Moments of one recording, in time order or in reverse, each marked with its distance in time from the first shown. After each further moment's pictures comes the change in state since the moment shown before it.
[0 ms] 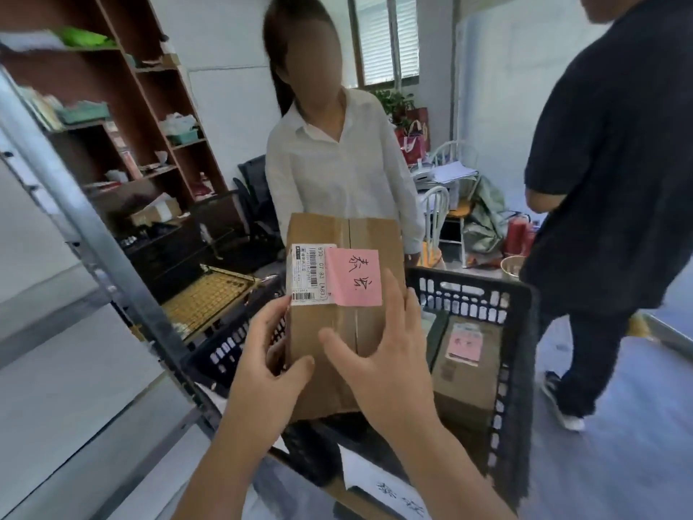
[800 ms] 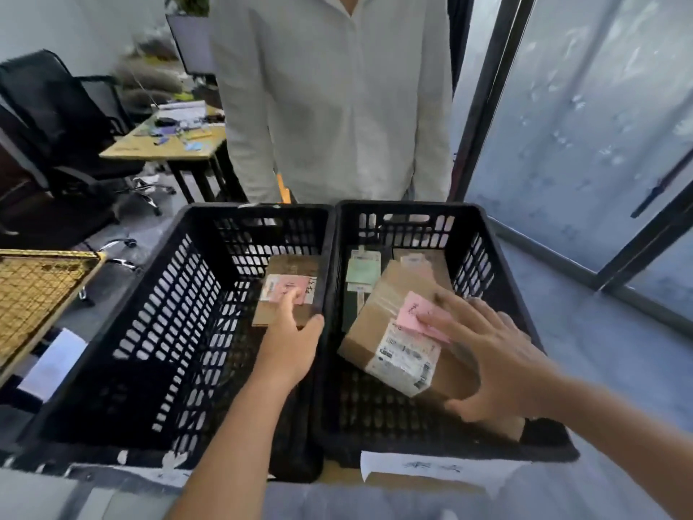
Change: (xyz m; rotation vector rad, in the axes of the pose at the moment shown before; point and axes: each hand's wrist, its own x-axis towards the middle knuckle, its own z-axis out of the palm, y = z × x) left_hand 0.183 -0.183 0.060 0.207 -0.555 -0.221; right_hand 0.017 0.155 -0.029 -1.019 -0.419 0.227
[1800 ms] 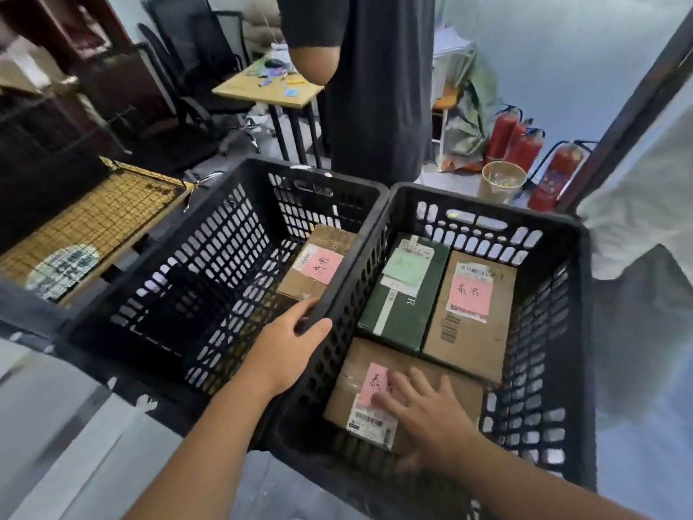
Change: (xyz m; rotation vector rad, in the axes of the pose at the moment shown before) left_hand 0.008 -0.018 0.032 0.119 0.105 -0.219; right_hand 0.100 0.020 0.133 -0.245 -0.385 -0.438
